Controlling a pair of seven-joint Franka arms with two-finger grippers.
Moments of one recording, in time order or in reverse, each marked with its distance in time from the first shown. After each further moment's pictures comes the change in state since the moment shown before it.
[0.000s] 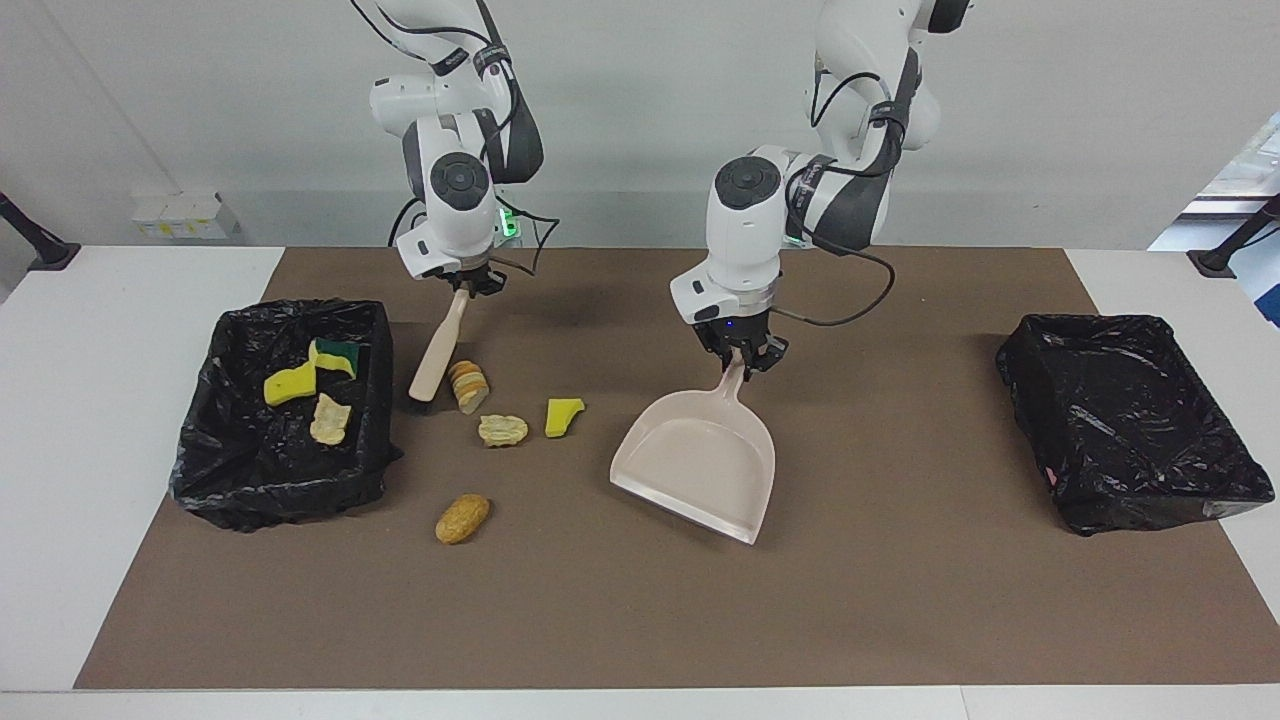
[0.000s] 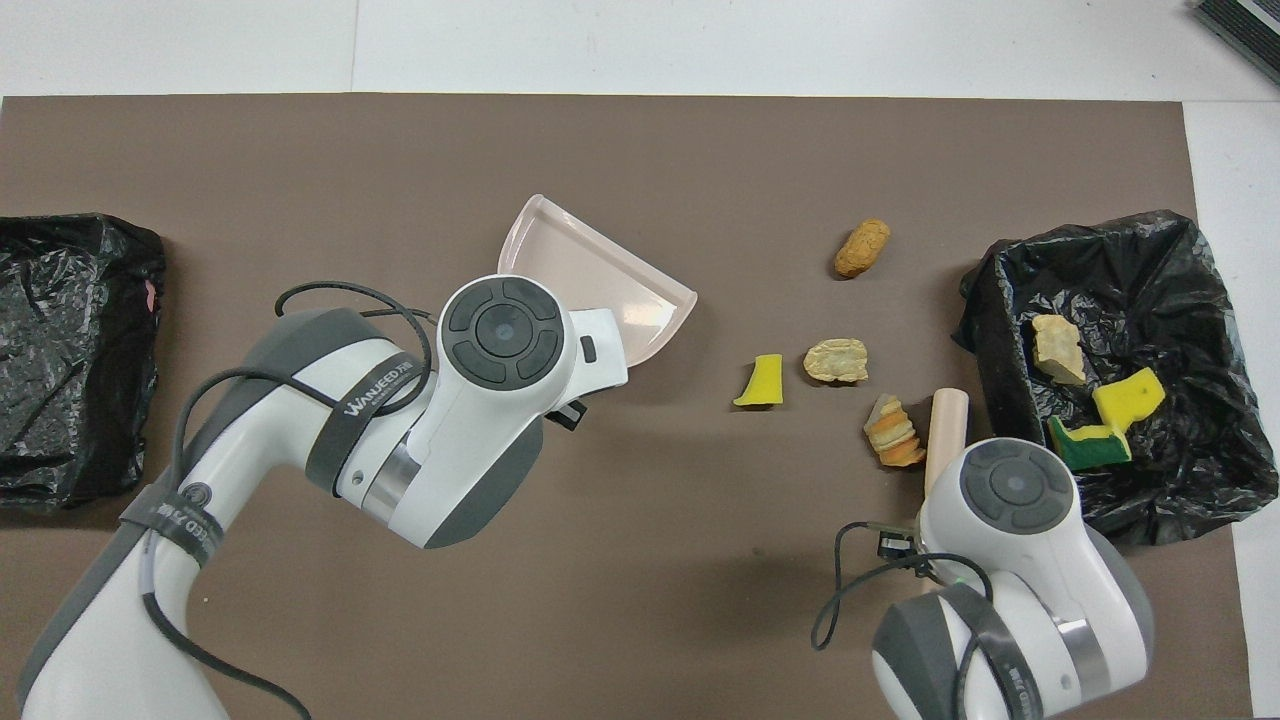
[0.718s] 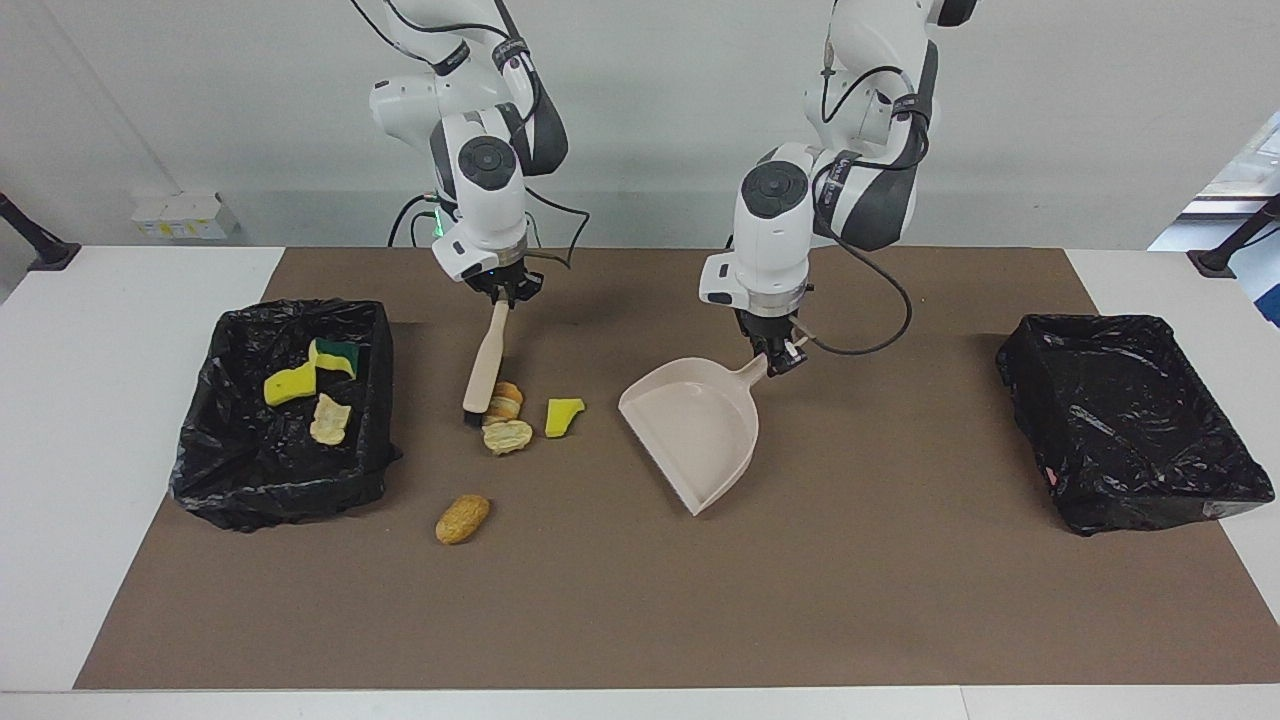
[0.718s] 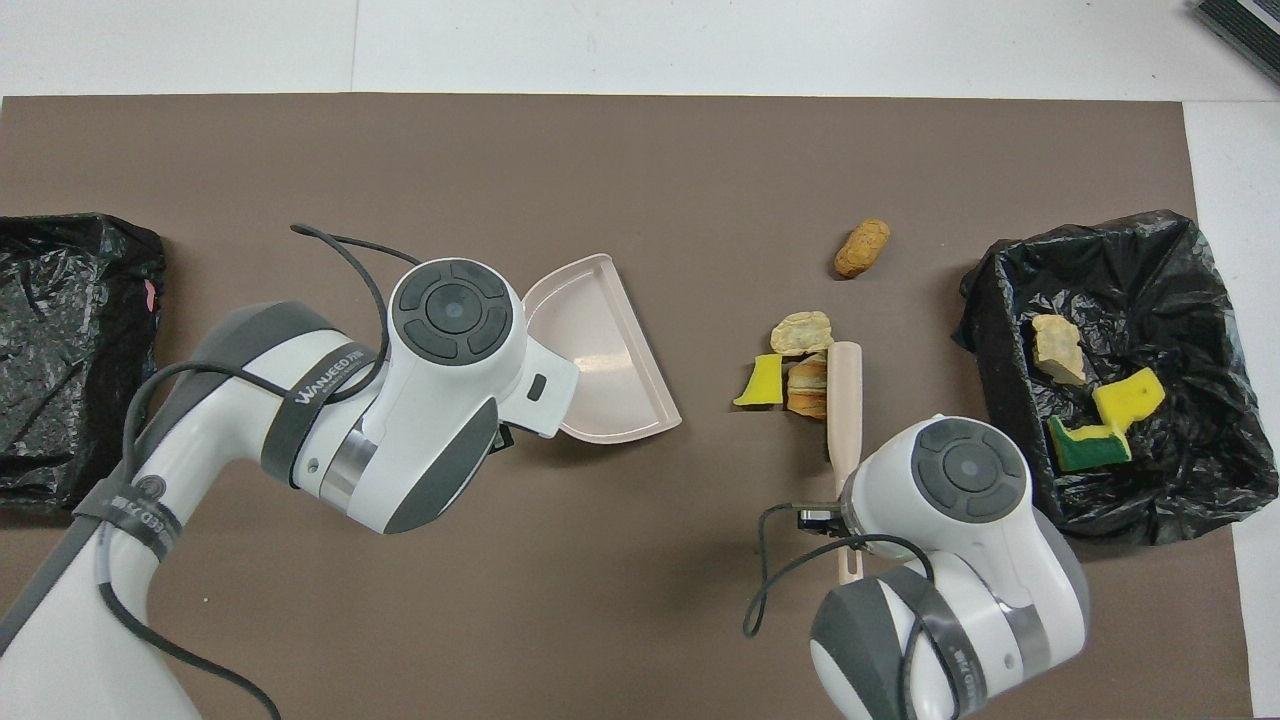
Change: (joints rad) left arm 0.048 -0.008 0.002 -0.053 0.019 -0.024 0.632; right arm 0.106 0.109 0.010 0.168 0.145 0.076 -0.134
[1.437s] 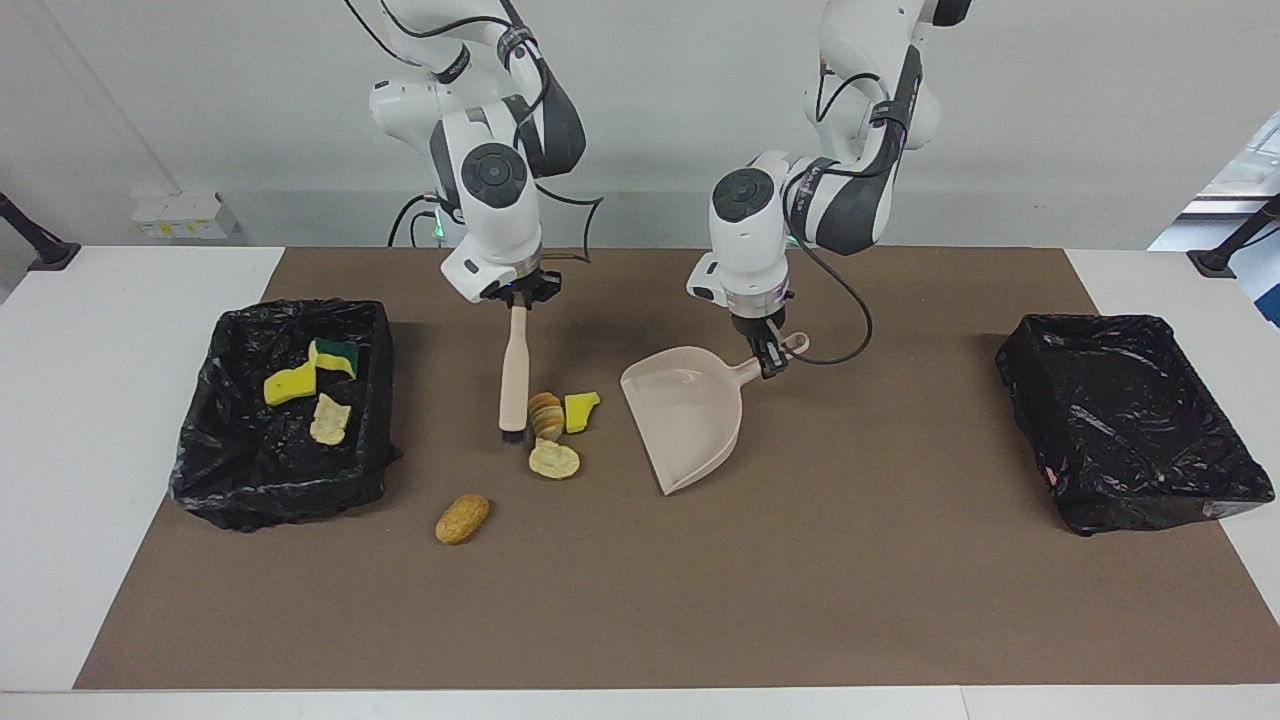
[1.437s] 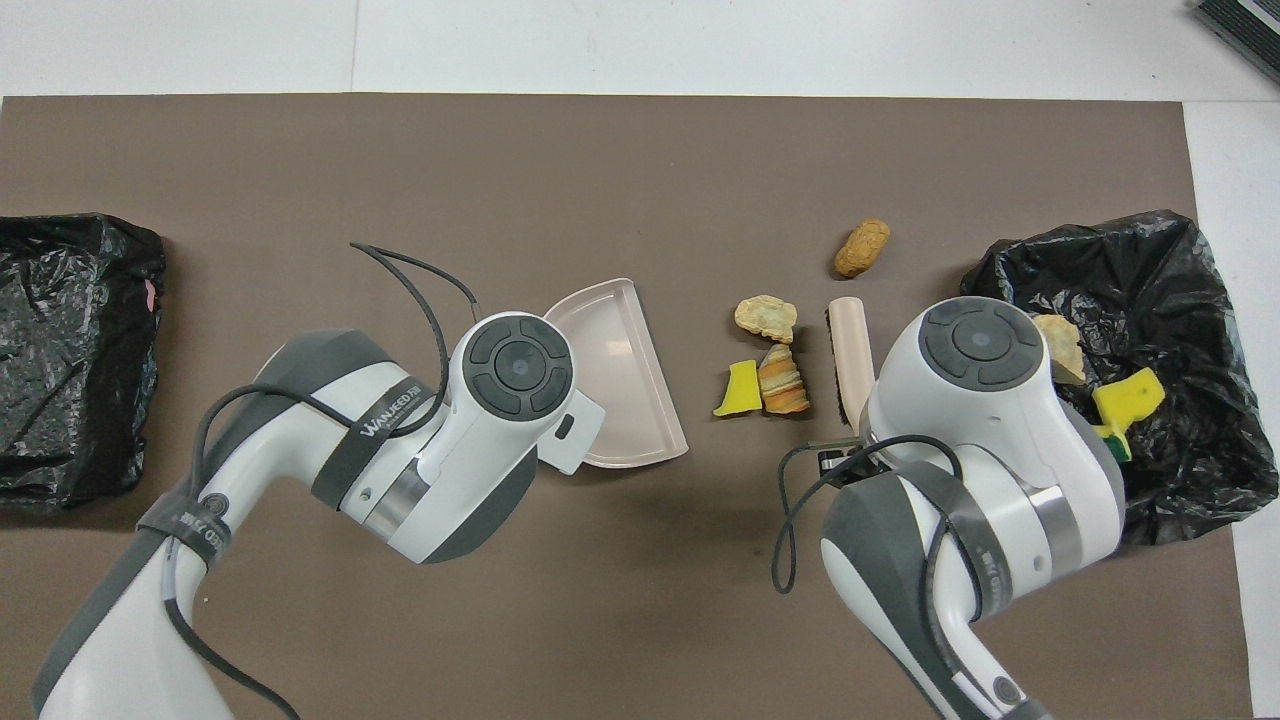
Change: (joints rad) left arm -0.038 -0.004 -0.014 -0.056 0.091 0.045 0.005; right arm -0.054 0.131 -0.015 0.262 -0.098 -0.225 -0.111
